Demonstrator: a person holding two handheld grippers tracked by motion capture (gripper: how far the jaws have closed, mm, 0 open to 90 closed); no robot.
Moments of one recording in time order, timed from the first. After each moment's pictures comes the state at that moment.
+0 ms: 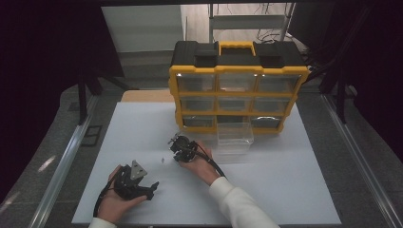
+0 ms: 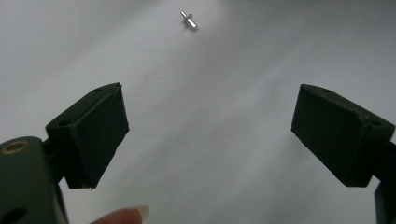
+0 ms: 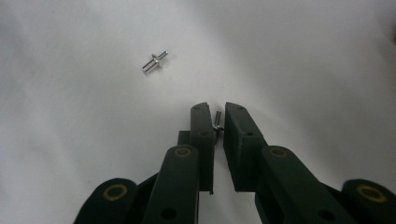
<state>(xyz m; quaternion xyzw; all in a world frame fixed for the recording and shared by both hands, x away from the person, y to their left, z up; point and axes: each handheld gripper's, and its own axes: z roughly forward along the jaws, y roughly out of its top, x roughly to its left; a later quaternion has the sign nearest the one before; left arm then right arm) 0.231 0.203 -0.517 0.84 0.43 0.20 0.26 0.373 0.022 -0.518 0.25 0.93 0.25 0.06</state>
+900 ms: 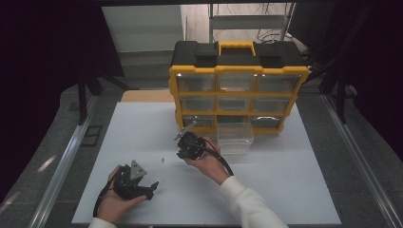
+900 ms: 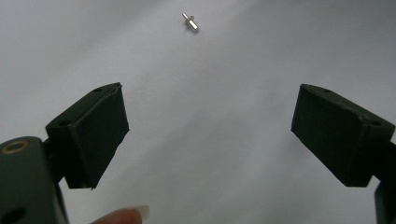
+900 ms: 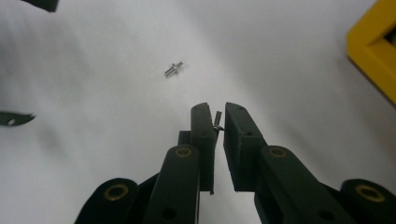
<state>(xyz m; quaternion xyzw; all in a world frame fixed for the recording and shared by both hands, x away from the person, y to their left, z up) 0.231 0.203 -0.516 0.84 0.43 0.20 0.26 0.365 -0.005 -0.482 0.23 0.93 0.29 0.05</state>
